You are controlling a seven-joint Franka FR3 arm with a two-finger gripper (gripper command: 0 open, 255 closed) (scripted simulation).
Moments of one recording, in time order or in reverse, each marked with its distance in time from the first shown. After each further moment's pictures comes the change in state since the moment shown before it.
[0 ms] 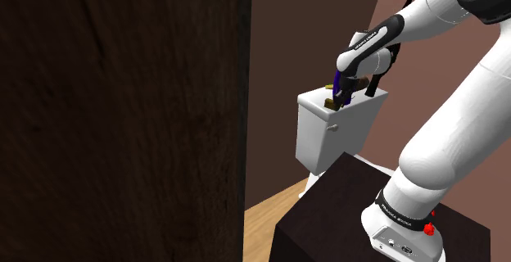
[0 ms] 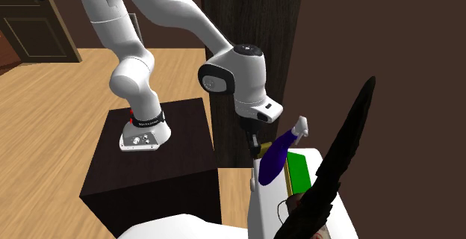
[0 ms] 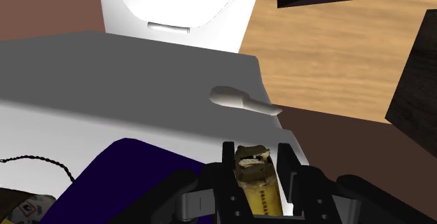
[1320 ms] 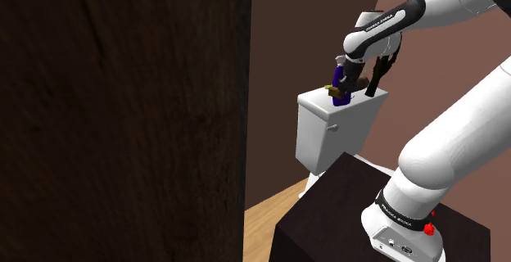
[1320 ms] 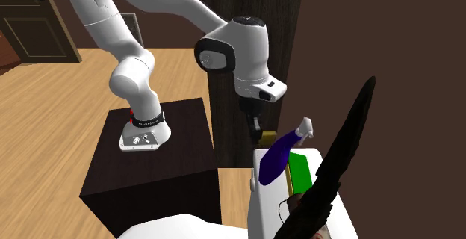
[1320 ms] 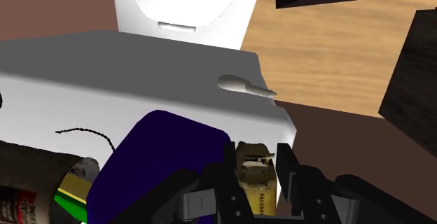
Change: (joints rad) arm -0.015 -0.133 0.031 0.072 -0.060 -0.196 0.041
